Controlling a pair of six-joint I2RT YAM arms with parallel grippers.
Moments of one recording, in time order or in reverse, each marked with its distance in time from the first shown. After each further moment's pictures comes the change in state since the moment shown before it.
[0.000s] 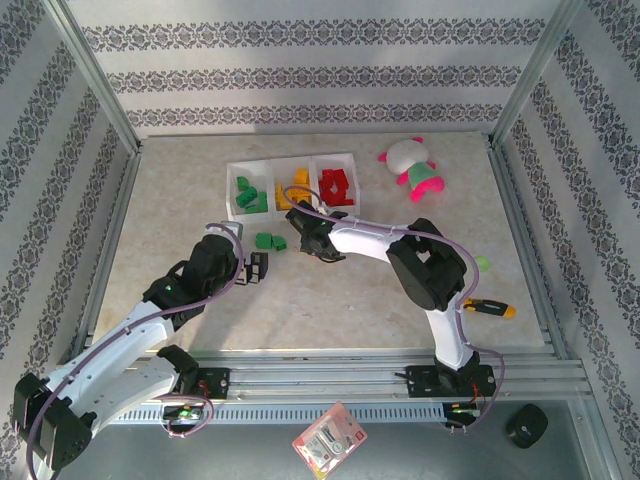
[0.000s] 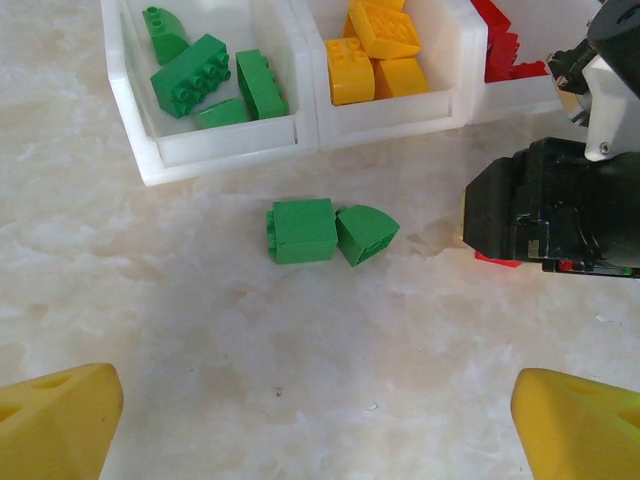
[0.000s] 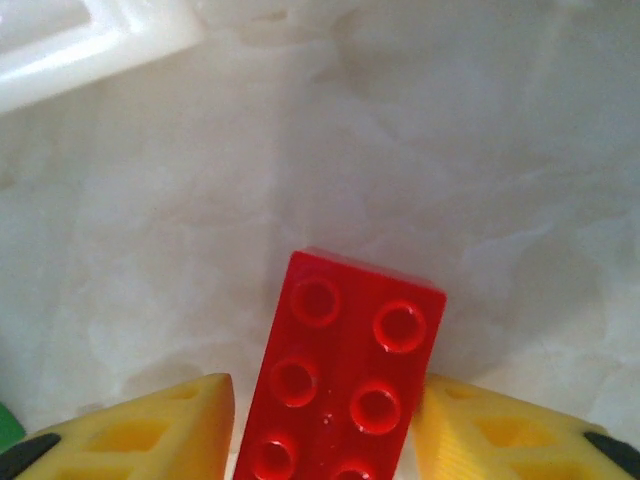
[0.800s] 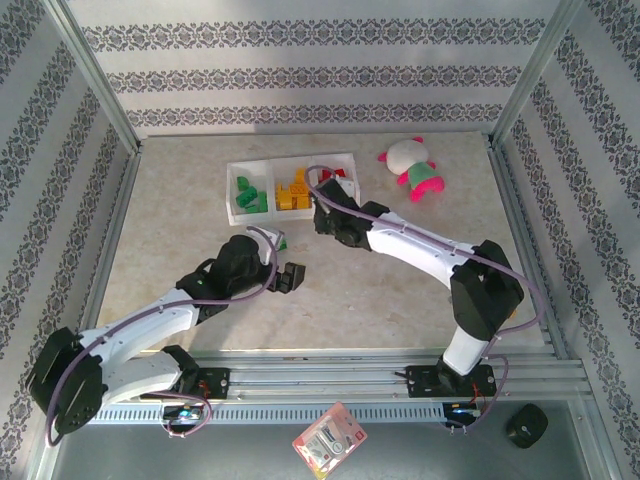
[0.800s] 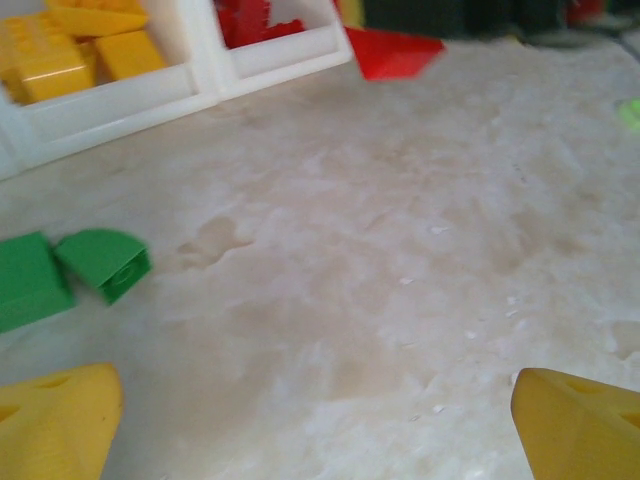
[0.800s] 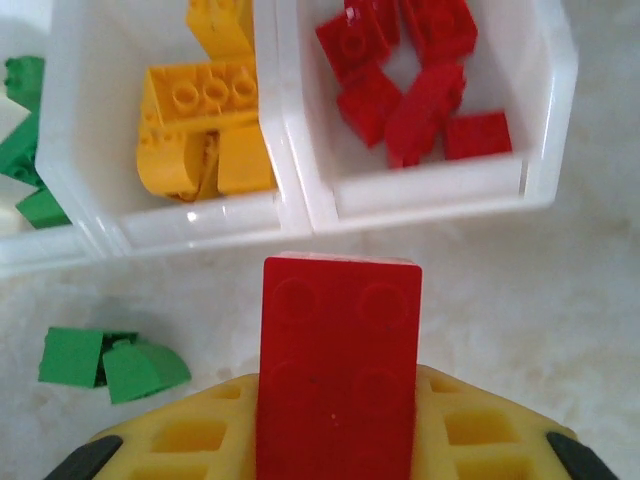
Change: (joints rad) left arm -0.110 0.234 -0.054 0.394 0.293 0.052; right arm -0.066 -0.349 -0.087 0.059 0.025 -0.278
